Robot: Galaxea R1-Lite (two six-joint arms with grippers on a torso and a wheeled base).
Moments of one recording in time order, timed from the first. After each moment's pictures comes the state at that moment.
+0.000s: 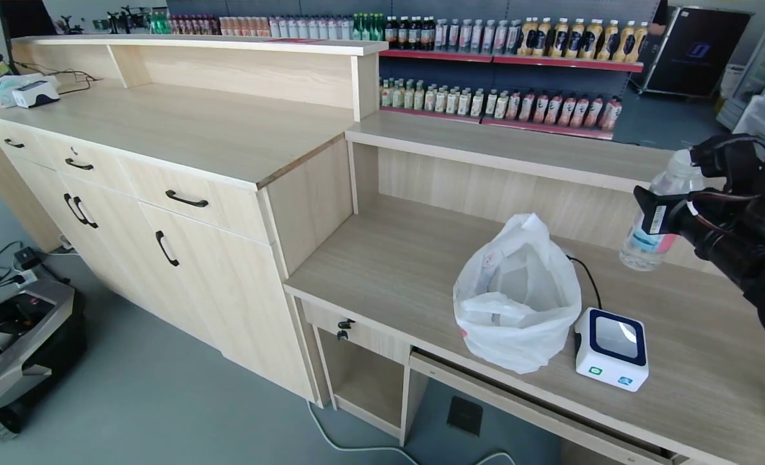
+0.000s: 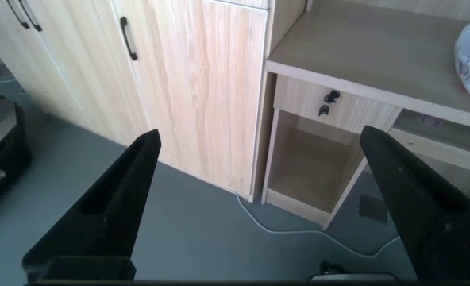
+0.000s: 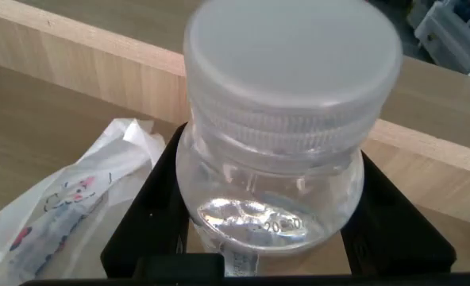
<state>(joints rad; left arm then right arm) 0.00 0.00 0.00 0.00 -0.02 0.00 -0.02 1.78 -0.81 -1.09 -0.13 -0.21</state>
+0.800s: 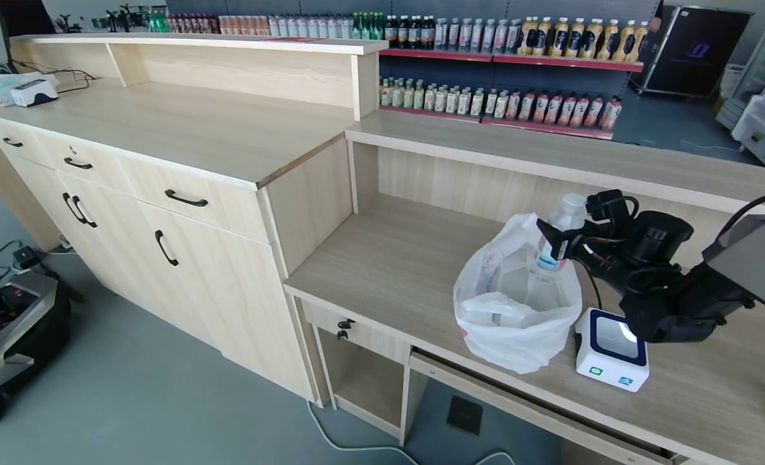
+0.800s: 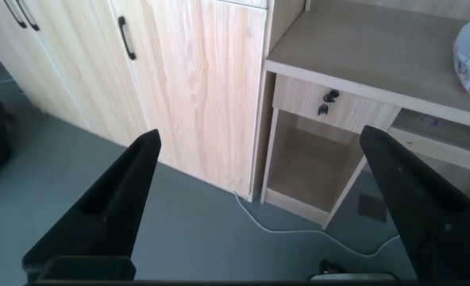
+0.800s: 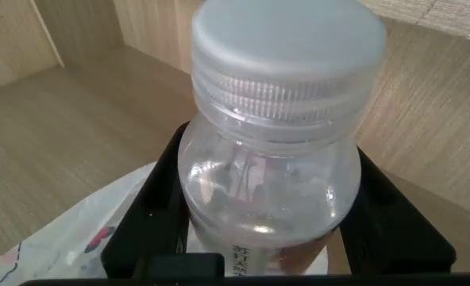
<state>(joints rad) 0.00 0.00 0.00 0.00 -0.02 0.00 0.01 2.30 -1.09 -1.34 0.22 -0.12</state>
